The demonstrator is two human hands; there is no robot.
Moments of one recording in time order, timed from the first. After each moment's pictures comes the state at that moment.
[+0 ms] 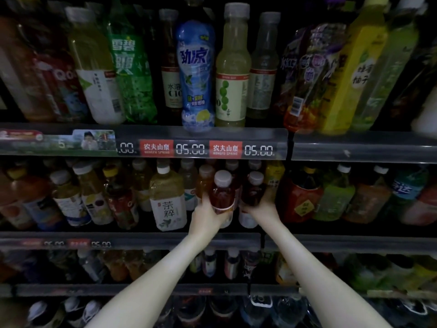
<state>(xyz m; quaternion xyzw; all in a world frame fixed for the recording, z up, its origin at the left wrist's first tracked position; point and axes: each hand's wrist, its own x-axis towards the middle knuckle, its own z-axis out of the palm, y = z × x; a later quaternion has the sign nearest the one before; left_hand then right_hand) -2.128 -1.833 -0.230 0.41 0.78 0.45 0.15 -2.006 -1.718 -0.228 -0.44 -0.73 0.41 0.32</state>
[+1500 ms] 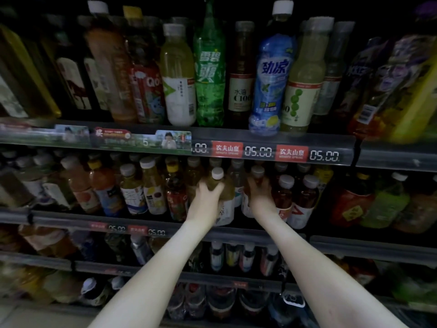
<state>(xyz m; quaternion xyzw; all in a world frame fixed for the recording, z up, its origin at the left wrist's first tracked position) -2.238 -1.915 -0.204 0.52 0.82 0.22 -0.06 -2.130 -1.778 -0.220 -0.41 -0.87 0.17 0.20</state>
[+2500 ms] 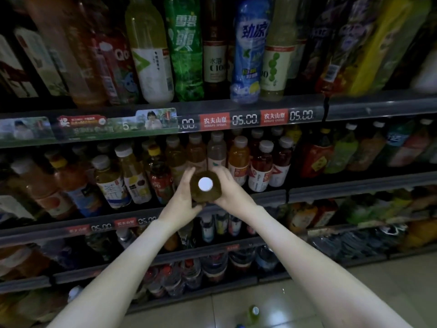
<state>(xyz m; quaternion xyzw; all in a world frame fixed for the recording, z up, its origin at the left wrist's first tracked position) -2.274 -1.978 -0.228 0.60 0.68 0.36 0.19 -2.122 -1.886 -0.209 -0.28 -0.87 0.33 0.22</state>
